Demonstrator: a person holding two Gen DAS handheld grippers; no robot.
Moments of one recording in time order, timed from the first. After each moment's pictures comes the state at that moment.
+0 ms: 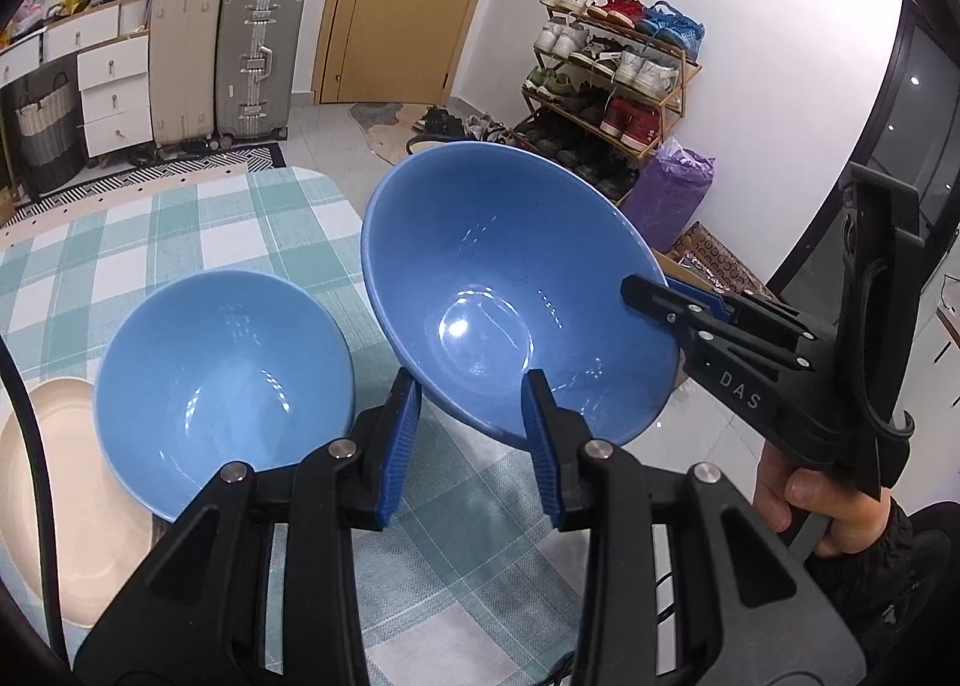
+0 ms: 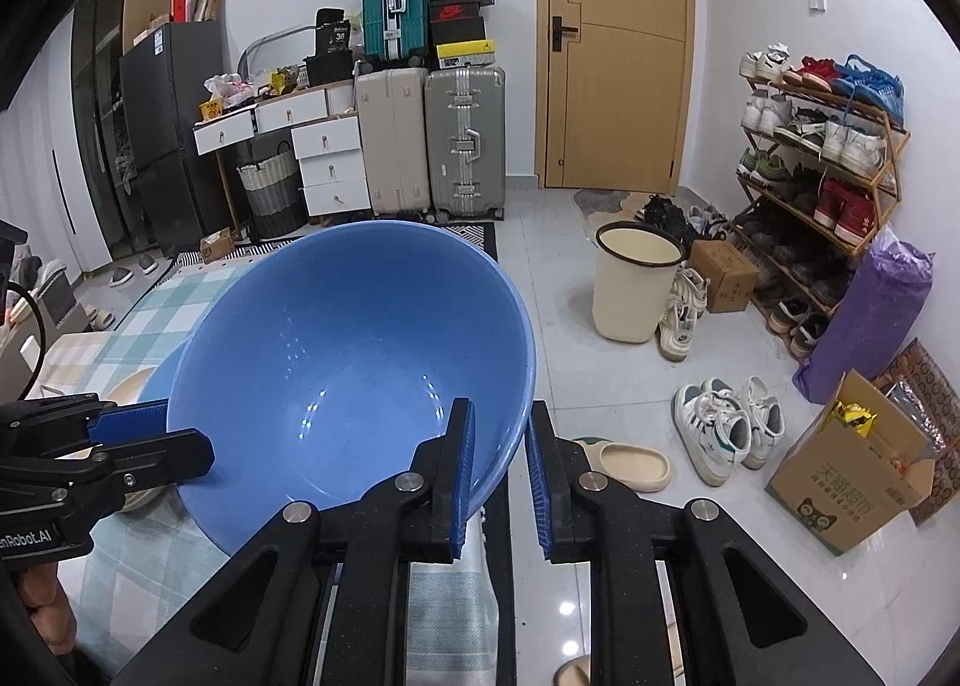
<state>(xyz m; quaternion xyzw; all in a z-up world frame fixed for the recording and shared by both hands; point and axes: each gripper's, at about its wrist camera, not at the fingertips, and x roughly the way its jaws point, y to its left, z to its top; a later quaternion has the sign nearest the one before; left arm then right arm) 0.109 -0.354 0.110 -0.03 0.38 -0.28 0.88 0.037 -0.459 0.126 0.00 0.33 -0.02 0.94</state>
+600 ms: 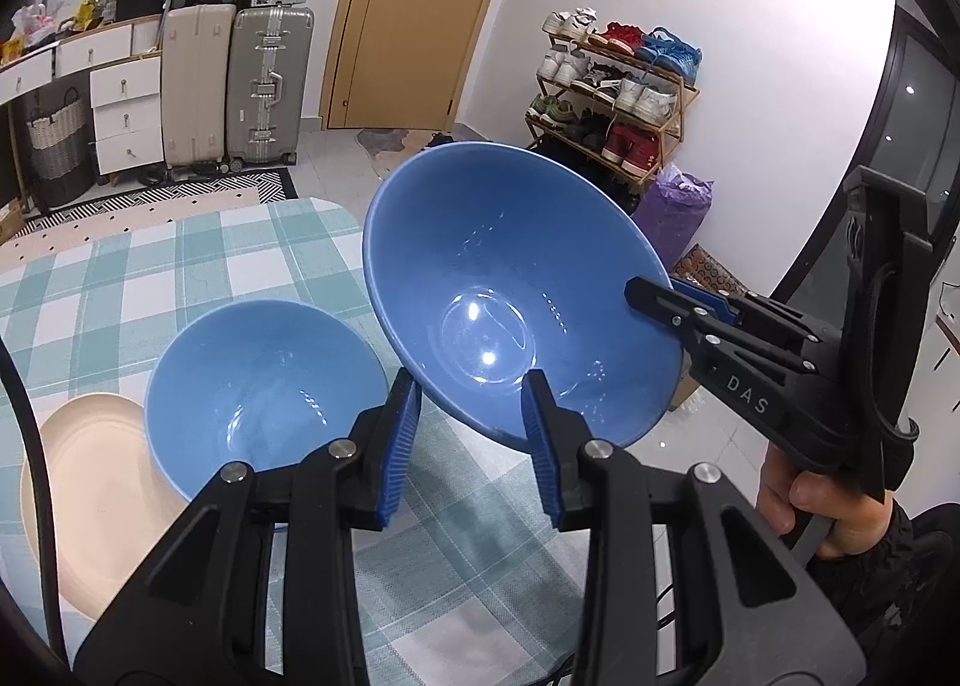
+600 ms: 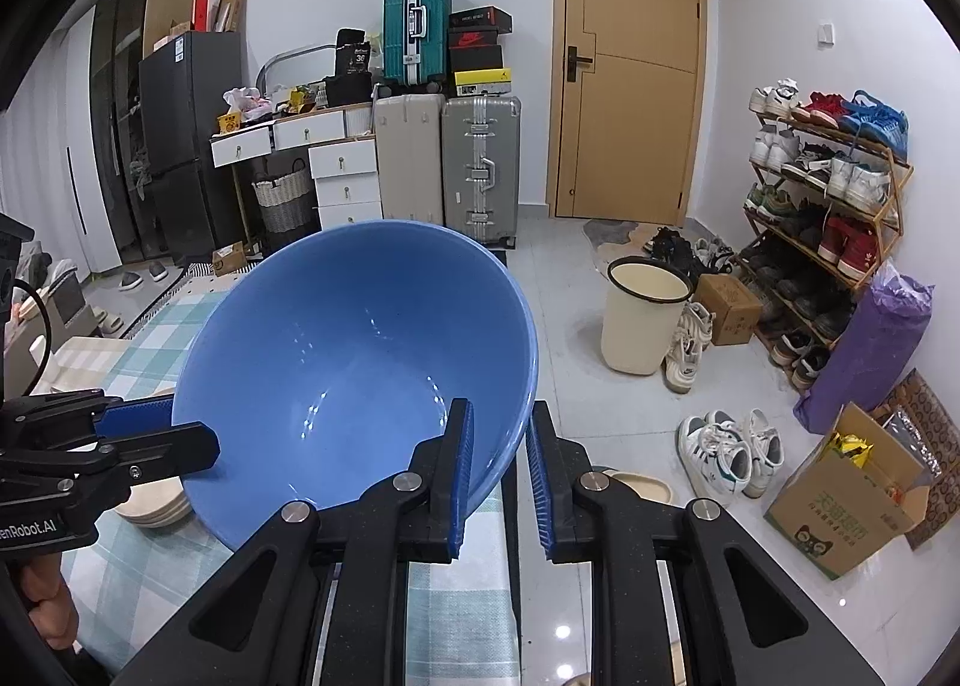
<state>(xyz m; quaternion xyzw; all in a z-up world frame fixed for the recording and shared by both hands) 0.074 -0.324 0.154 -0.04 0.35 -0.28 0.89 0.025 -0.429 0.161 -0.01 0.31 -0.01 0.95</state>
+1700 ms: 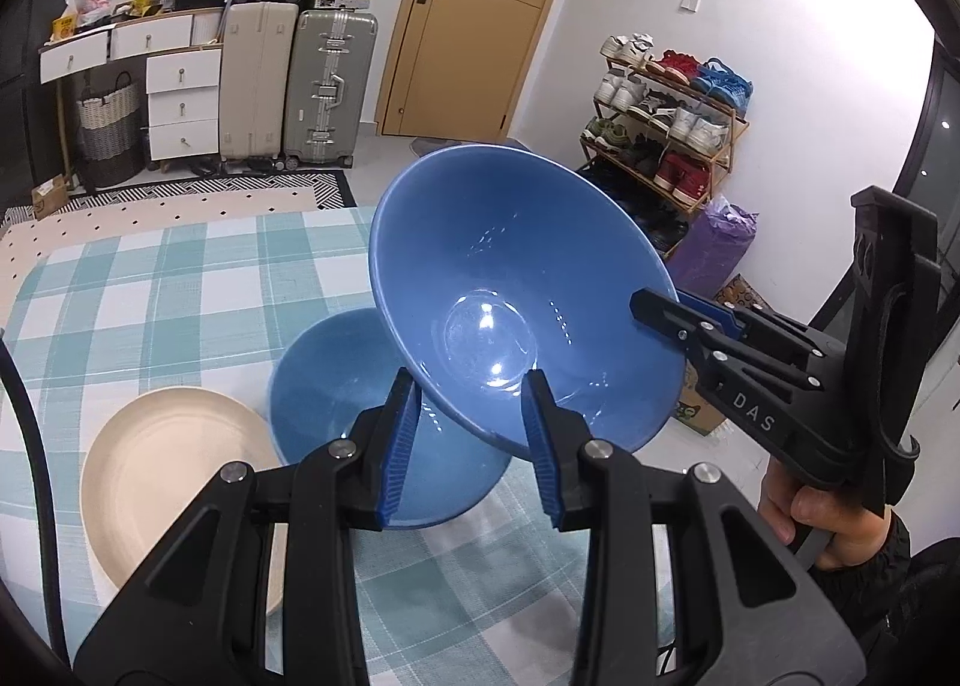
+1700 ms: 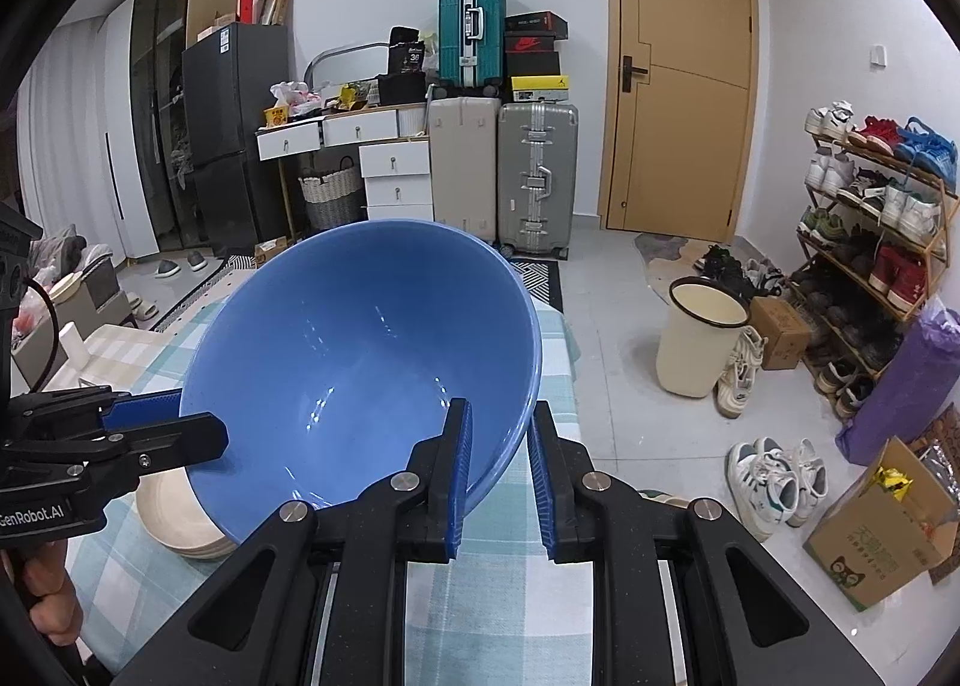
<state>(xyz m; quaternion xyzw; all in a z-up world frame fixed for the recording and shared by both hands) 0.062 -0.249 0.187 -0.07 0.35 -0.21 0.91 0.074 -0.363 0.158 -0.02 0.30 0.05 0.95</state>
